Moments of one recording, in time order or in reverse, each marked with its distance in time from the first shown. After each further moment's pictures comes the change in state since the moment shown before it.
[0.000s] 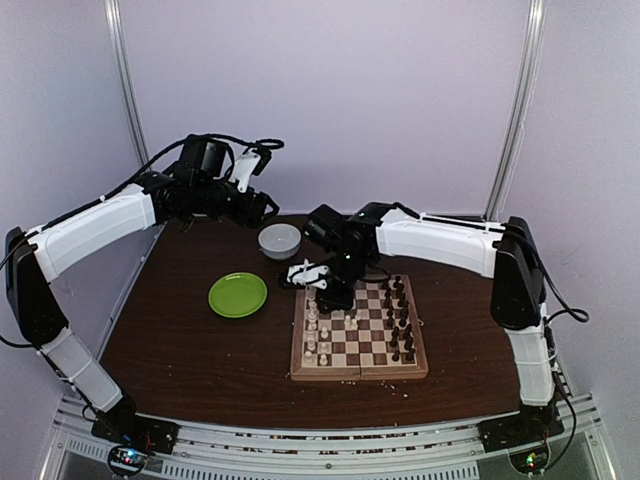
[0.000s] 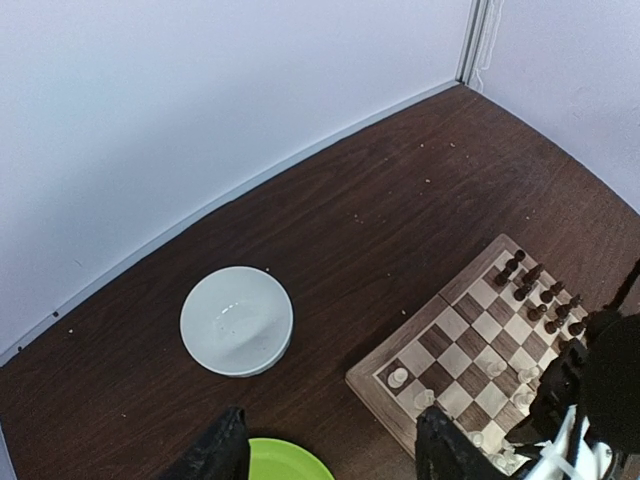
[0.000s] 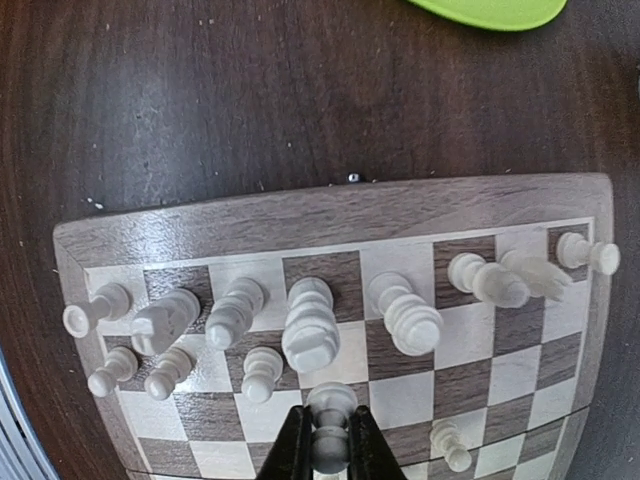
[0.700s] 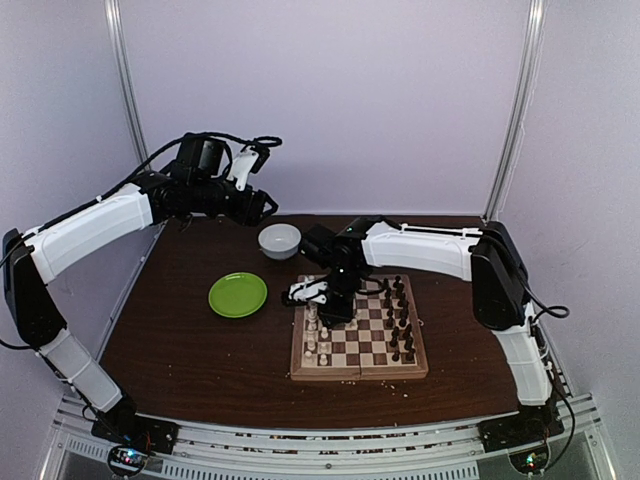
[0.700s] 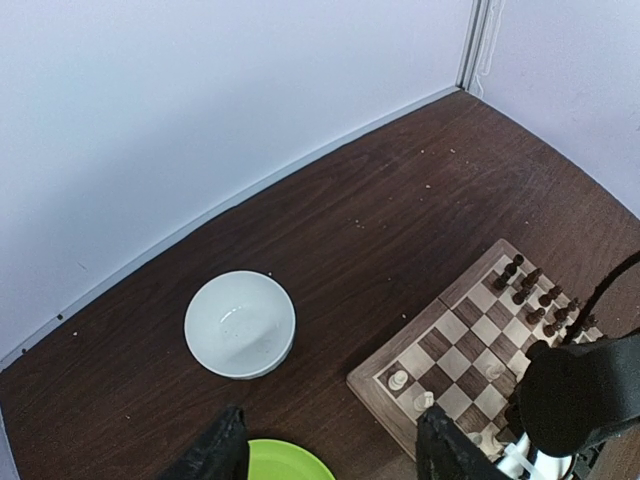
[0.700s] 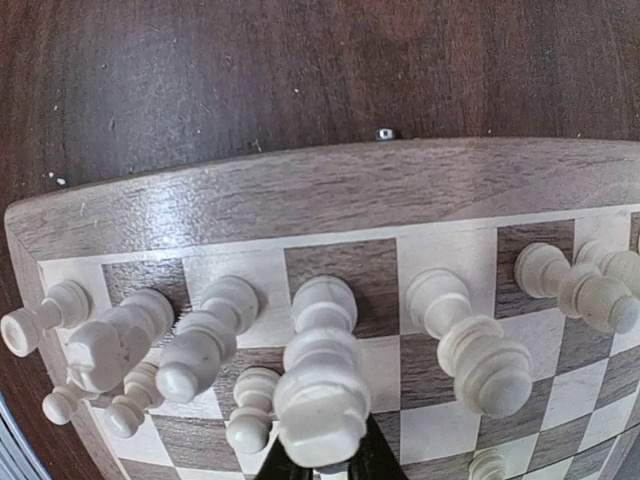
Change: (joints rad) left arm 0.000 -0.014 0.000 0.000 -0.004 0.000; right arm -0.007 0.095 0.008 -0.032 -0.002 0.003
